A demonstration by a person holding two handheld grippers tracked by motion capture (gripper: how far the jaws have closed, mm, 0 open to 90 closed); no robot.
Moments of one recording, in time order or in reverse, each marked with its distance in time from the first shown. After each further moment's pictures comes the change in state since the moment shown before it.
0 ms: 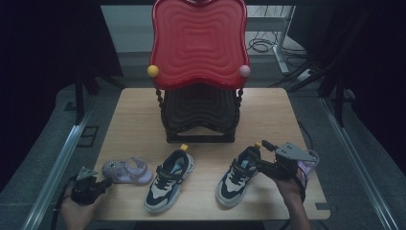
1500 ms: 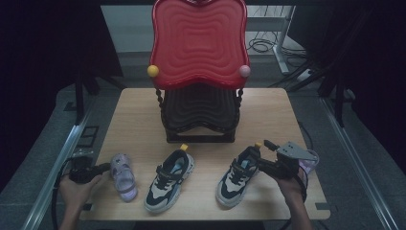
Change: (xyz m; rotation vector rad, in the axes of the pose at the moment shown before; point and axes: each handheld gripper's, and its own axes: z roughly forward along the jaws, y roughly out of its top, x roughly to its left) left arm 0.034 0.051 0.022 0.034 -0.046 -0.057; right arm -0.006 -0.002 0.000 0.013 -0.021 0.007
